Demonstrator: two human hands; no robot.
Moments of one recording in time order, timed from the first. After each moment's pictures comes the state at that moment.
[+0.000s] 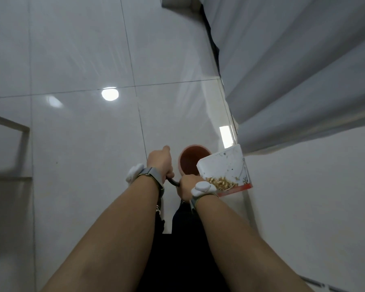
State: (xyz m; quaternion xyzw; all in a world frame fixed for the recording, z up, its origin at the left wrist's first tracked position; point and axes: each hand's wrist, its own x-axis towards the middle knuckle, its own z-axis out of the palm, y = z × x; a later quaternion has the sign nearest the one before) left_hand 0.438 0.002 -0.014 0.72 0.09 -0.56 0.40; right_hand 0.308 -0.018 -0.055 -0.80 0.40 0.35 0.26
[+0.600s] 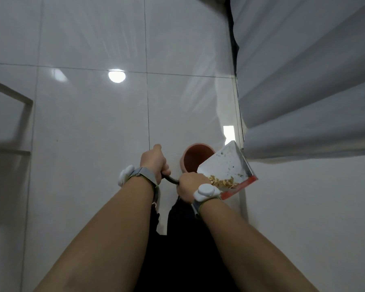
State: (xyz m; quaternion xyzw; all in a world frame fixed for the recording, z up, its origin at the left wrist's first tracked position) left_hand 0.473 0.028 -0.046 0.63 0.23 -0.56 0.47; right_hand 0.333 -0.013 -0.068 -0.85 0.34 0.35 0.17
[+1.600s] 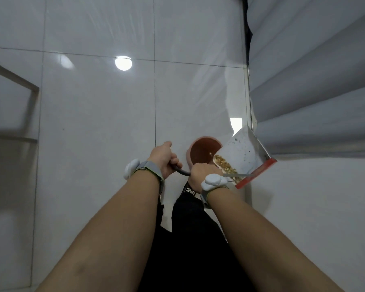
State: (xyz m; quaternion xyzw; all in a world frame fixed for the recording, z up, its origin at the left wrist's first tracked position) left_hand 0.474 0.022 -0.044 0.53 0.30 -0.62 0.50; right_hand 0.337 -0.035 -0.064 -0.84 0.38 0.37 0.15
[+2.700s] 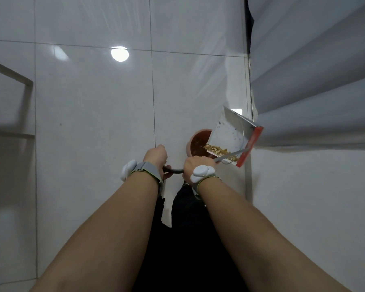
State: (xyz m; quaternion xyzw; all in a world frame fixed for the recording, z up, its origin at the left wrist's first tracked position) left_hand 0.475 0.038 -0.064 0.67 0.28 -0.60 0.34; right_hand 0.360 -0.027 -0.075 -0.85 0.32 0.40 0.11
